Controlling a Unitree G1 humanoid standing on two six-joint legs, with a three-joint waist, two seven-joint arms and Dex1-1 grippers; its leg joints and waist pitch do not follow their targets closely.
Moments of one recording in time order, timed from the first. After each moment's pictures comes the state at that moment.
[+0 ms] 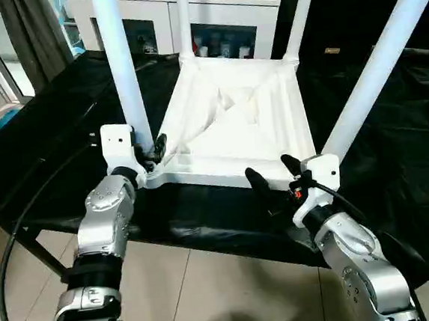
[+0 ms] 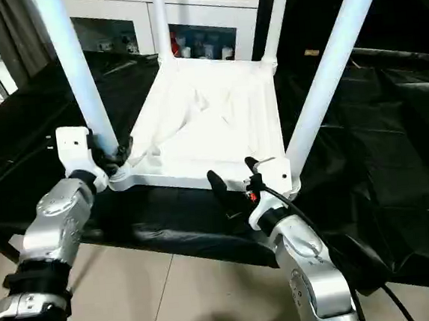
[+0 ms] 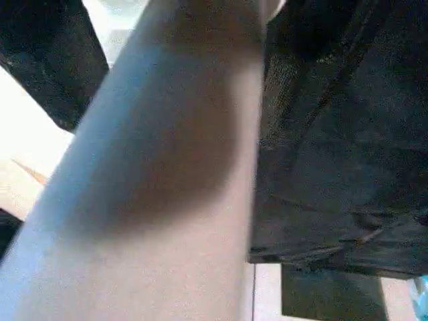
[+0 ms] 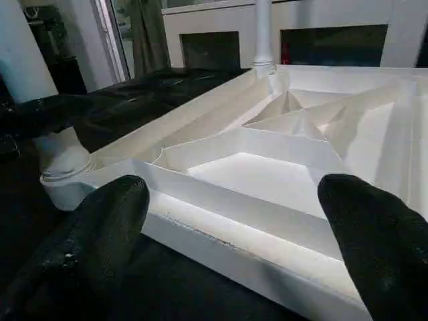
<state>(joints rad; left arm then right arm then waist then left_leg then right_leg) -0.55 0.16 0.15 0.54 -0.15 0.10 -0.24 -0.07 -0.08 0.08 -0.10 0.22 0.21 0.31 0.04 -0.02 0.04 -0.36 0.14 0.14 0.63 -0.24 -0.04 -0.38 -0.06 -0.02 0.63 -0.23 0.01</state>
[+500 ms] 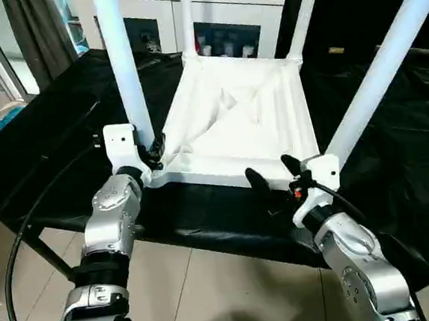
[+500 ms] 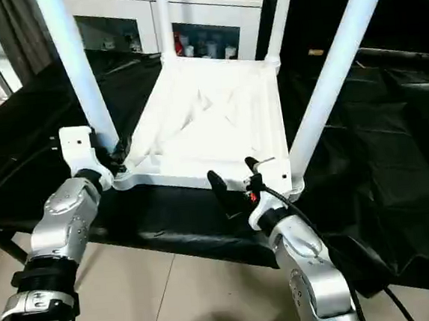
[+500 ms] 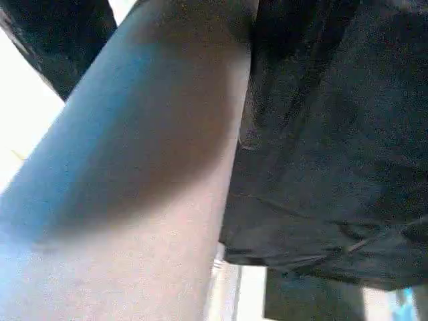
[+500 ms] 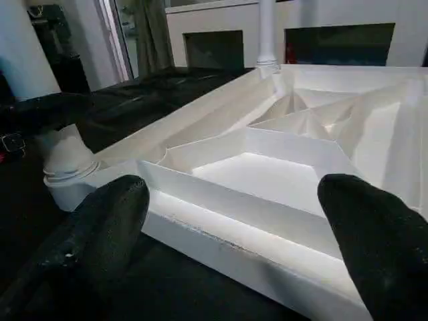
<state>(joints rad) -0.56 0.10 0.19 0.52 -0.17 0.13 -0.18 -0.07 -0.08 0.08 -0.09 0.22 0.21 0.31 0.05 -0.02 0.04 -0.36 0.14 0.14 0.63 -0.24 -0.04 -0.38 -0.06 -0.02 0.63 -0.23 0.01</state>
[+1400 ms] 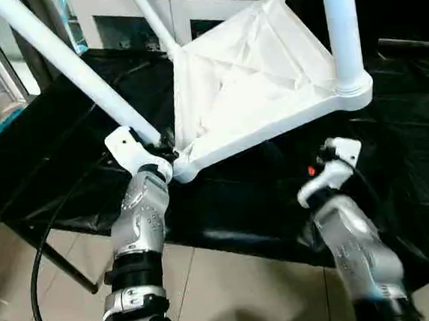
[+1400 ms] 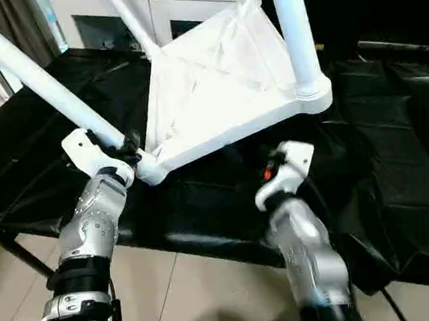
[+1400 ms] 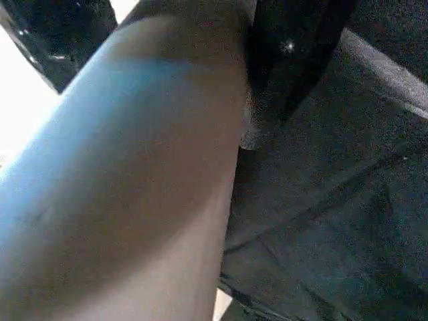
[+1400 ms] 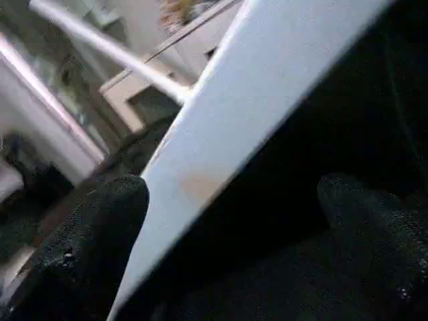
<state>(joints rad) -0.57 -0.13 0.33 0.39 -0.39 0.25 0.05 -0.34 0.09 -0.19 0.19 0.49 0.24 0.18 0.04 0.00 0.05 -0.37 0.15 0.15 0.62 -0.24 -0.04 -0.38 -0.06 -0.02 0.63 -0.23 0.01</state>
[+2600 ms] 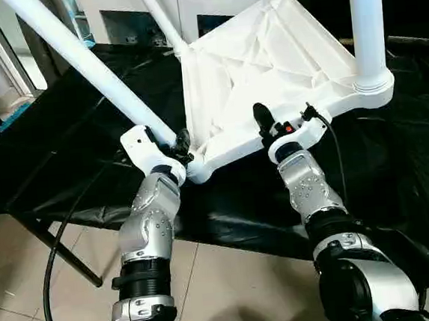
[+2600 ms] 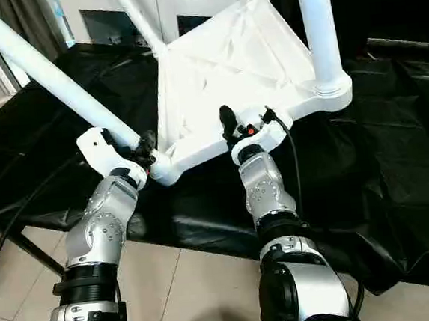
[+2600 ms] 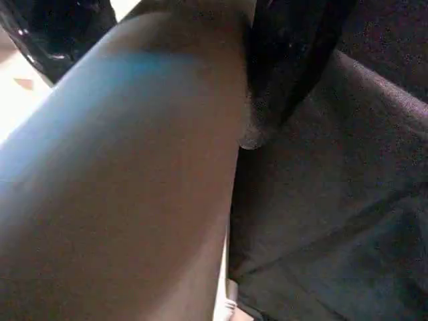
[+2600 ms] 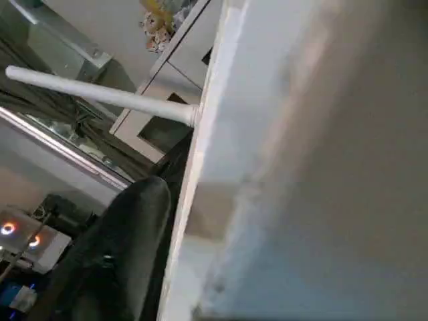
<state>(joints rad) -0.52 -0.16 0.26 0.30 -0.39 0.33 0.03 -0.80 0.09 -0.41 0.91 0.59 -0.02 0.23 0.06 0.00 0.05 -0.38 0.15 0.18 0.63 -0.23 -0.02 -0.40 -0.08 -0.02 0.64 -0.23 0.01</state>
